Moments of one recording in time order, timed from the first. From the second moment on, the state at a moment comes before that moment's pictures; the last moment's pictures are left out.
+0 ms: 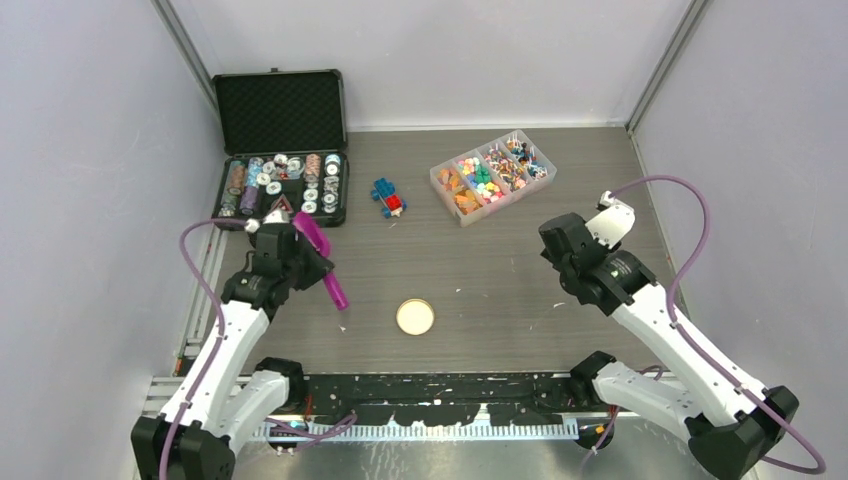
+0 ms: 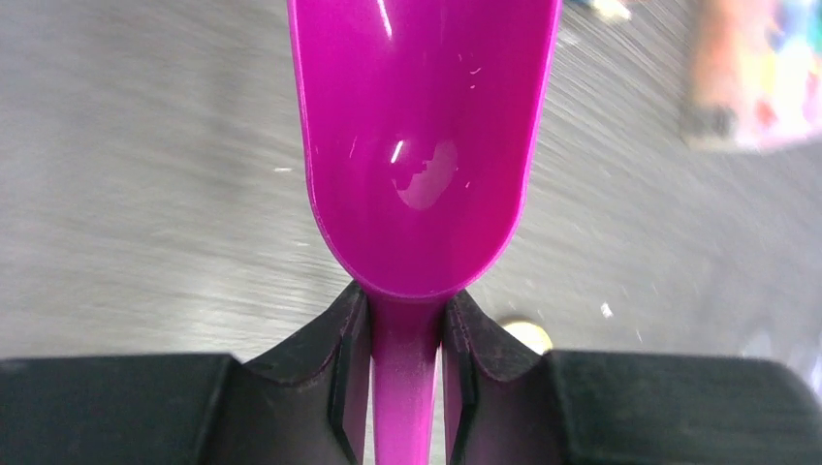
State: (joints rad) left arm -0.17 0.84 0.68 -0.64 -0.11 -0.77; right arm 0.58 0.90 0.93 -0.91 0.71 0.97
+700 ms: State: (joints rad) left arm -0.33 0.95 0.78 -0.61 0.33 -0.42; right arm 0.07 1.19 0.79 -0.71 0.51 0.80
